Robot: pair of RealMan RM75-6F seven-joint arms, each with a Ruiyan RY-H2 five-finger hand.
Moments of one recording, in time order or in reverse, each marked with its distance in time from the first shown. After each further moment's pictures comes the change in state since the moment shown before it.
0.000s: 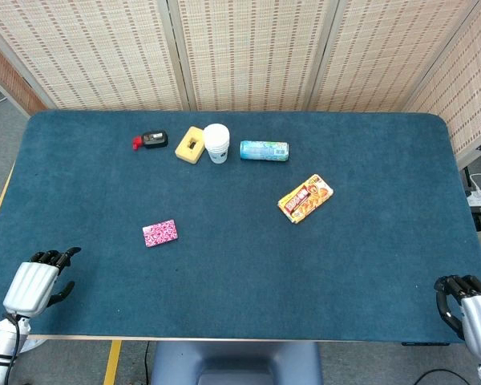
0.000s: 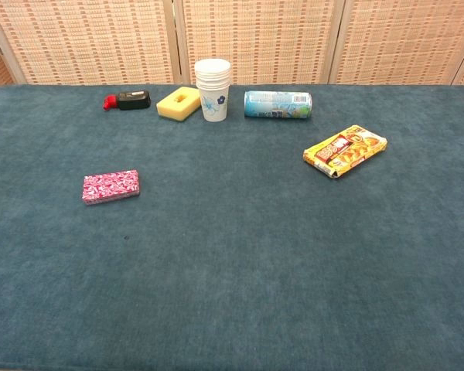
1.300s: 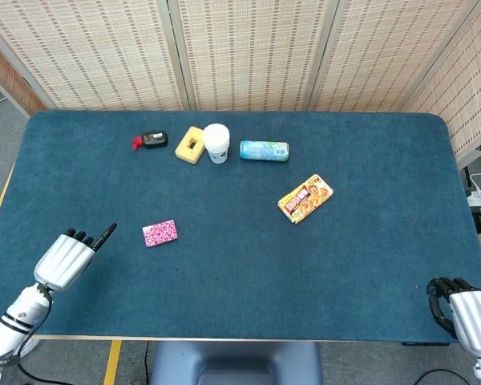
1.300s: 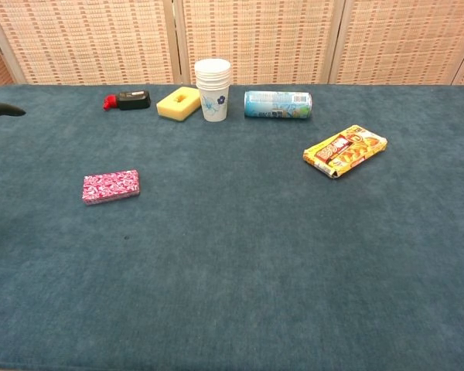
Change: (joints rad) left arm -0.193 0.056 -0.042 0.007 0.131 -0.159 0.293; right arm 0.020 0.075 -0.039 -0.095 0.052 -0.145 -0.028
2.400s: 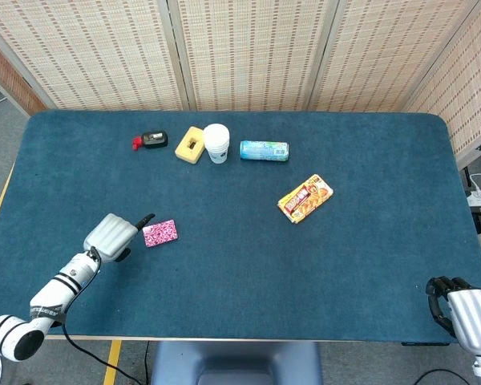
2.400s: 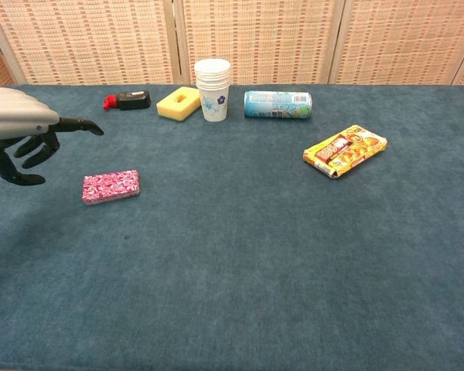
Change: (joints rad) left arm -0.289 0.013 -0.092 -0.224 -0.494 -0.479 0.128; right arm 0.008 0.009 -0.001 -0.014 0.019 -0.028 -0.011
